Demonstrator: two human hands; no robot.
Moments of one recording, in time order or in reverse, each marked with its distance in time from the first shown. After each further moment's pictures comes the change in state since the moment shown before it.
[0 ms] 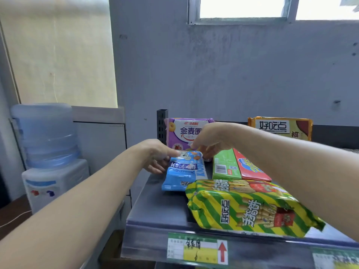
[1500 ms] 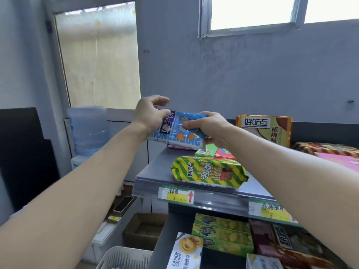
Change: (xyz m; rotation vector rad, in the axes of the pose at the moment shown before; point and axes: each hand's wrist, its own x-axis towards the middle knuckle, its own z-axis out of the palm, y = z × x) left_hand -0.158 0.035 0.014 -0.142 0.707 0.687; right_hand -0.126 0.039 -0.012 0.638 0.057 -0.377
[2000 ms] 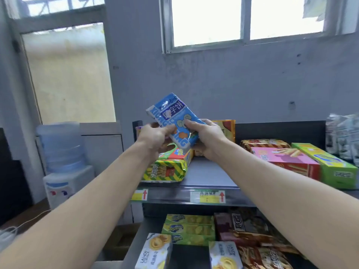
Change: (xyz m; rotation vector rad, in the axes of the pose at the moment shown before) left_hand -0.092 0.105 0.087 -0.609 -0.238 -0.441; right_hand -0.085 0.015 -0.103 0.438 0.158 -0.085
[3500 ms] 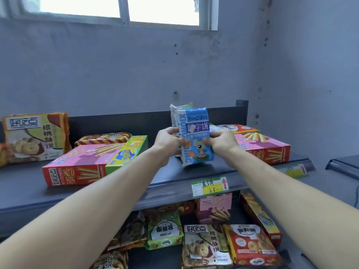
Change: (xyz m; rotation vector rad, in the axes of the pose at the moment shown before) left_hand -0.042 -0.127 0.520 0.102 -0.473 -0.098; right_hand -0.051 -0.101 -0.546 -0.563 0.460 -0.040
